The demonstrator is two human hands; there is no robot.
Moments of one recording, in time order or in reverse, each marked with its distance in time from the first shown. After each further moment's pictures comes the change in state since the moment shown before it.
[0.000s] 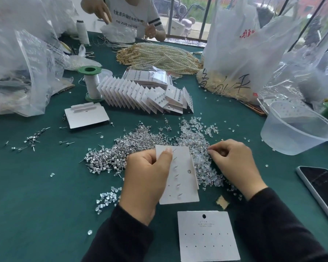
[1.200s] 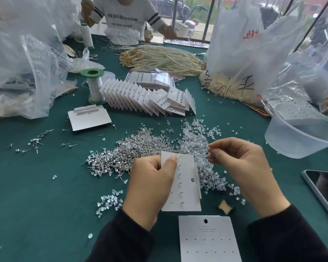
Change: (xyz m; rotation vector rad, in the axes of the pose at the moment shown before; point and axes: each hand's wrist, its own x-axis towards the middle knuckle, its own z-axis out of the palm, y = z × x) left_hand -0.003 0.002 0.003 0.076 -0.022 -0.035; right_hand -0.018 -0.024 -0.017 0.693 -0.057 0.028
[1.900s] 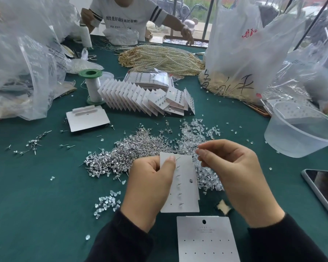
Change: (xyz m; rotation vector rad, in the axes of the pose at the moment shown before) left_hand 0.001 -0.003 0.001 0.038 0.000 0.038; right_hand -0.016 -0.016 0.017 0.245 -0.048 0.047
